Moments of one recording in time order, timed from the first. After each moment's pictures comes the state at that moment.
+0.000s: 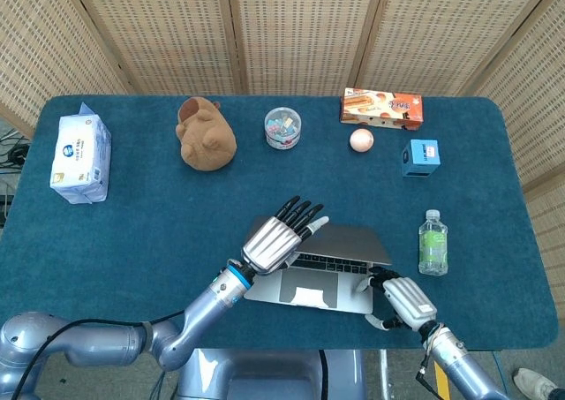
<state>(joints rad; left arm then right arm) -0.93 -1.81 -0.22 -1.51 1.24 1.02 0.60 0.35 -1.30 -0.06 -1.68 -1.54 1.04 0.20</state>
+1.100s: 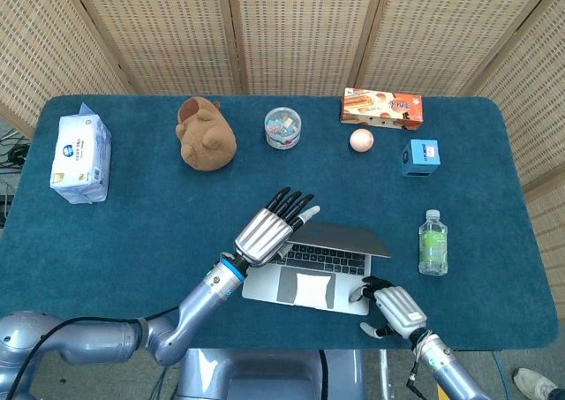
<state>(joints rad) -0.93 -1.79 -0.23 -1.50 1.21 1.03 0.58 0.34 -1.40 -0.09 -1.60 -1.52 1.04 0.10</state>
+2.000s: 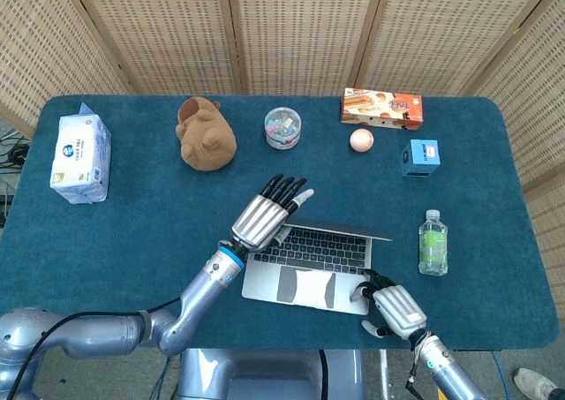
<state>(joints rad) -0.96 -1.78 -0.29 -1.46 1.11 1.02 0.57 0.33 -1.42 -0.09 -1.58 -1.54 1.08 -0.01</state>
